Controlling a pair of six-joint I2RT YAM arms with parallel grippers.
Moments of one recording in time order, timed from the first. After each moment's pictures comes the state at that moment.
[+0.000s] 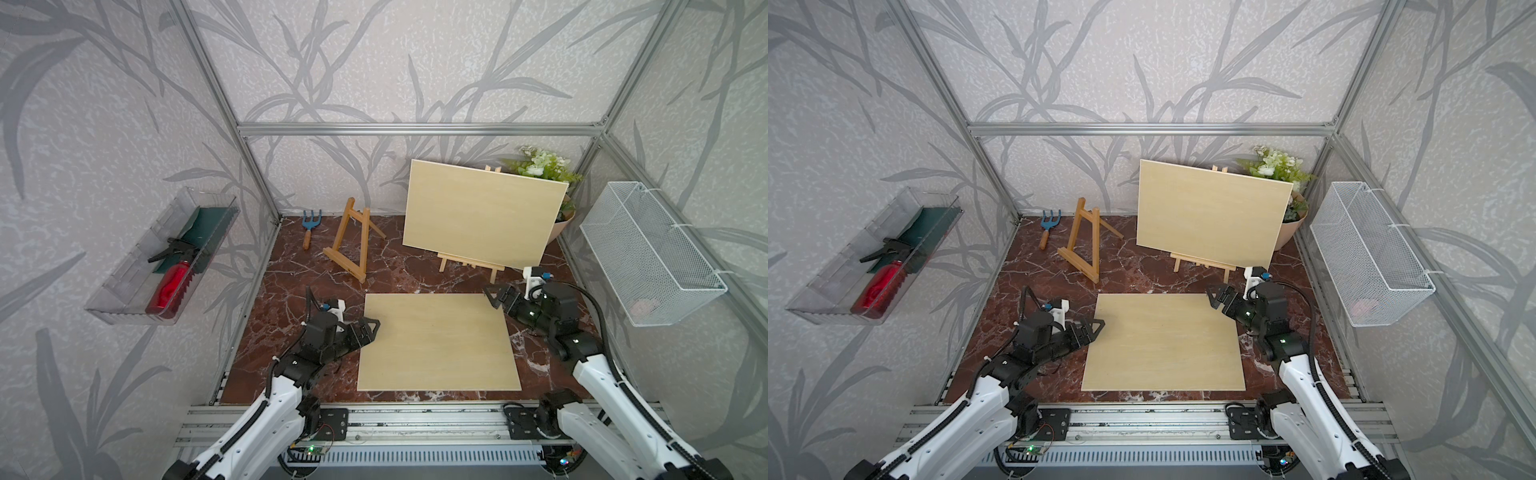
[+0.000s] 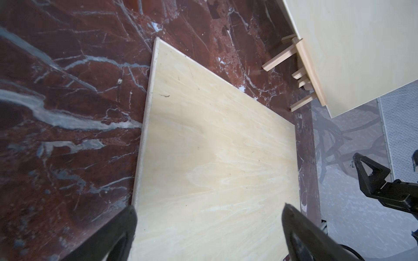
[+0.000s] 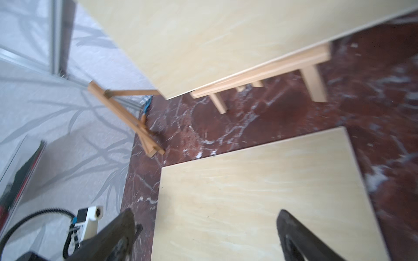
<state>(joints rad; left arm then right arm) -0.37 0.64 0.24 -0.20 0.27 -0.83 0.28 0.80 0.52 -0.15 -0.32 0.76</state>
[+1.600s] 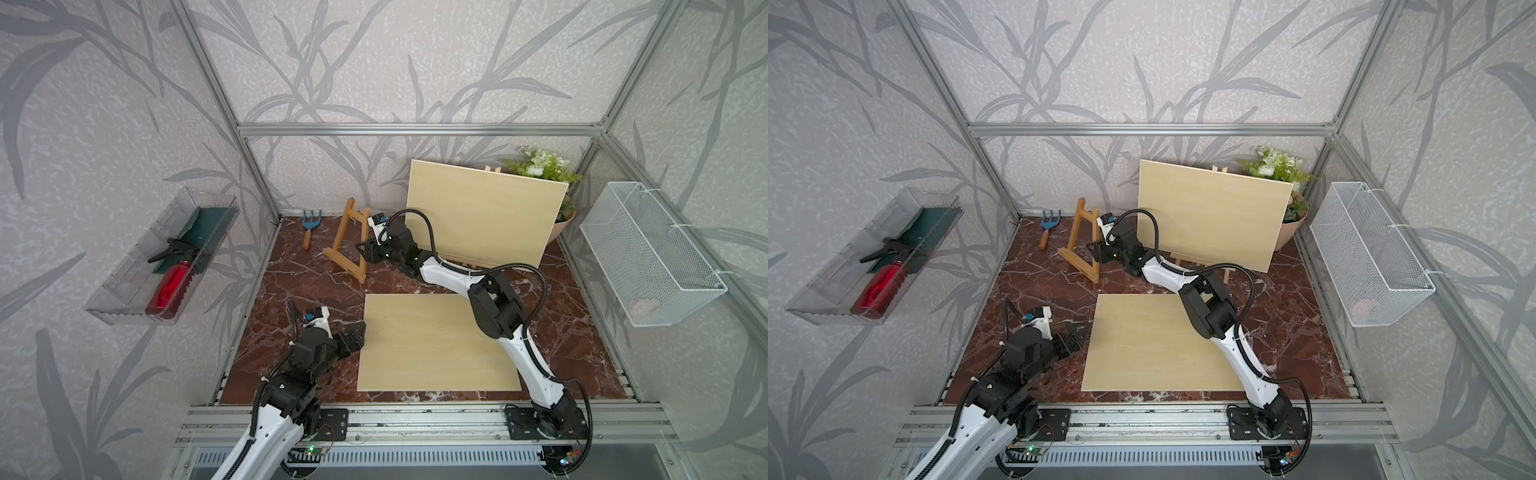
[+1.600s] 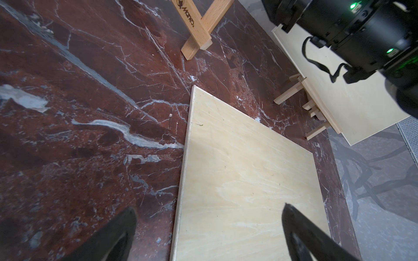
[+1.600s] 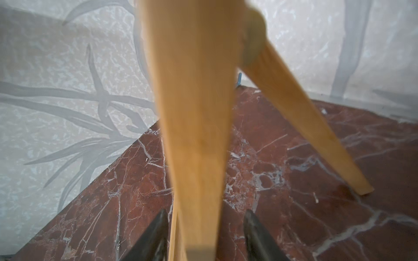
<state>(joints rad) -0.38 0.37 0.19 -0.36 0.04 -0.79 0.73 2.47 1.98 0.18 -0.24 0.35</state>
